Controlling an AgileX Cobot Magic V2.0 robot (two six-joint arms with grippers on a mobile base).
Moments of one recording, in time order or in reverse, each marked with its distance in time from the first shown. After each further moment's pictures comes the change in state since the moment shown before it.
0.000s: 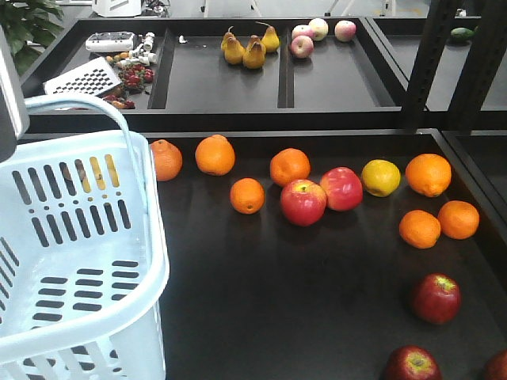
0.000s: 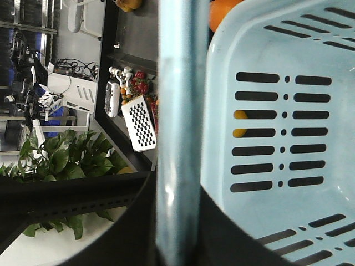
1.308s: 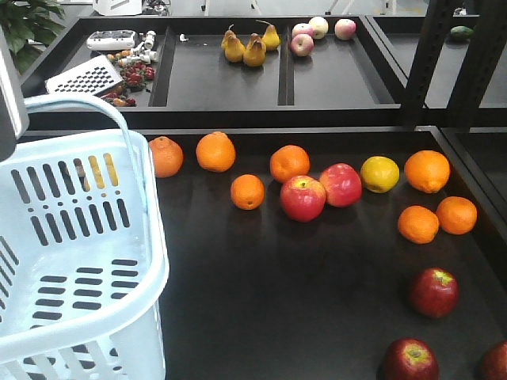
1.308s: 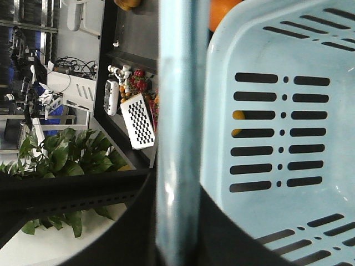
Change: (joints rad) left arm 0.000 0.000 0.000 0.000 0.000 0.000; right arm 0.000 0.000 0.000 0.000 0.000 0.000
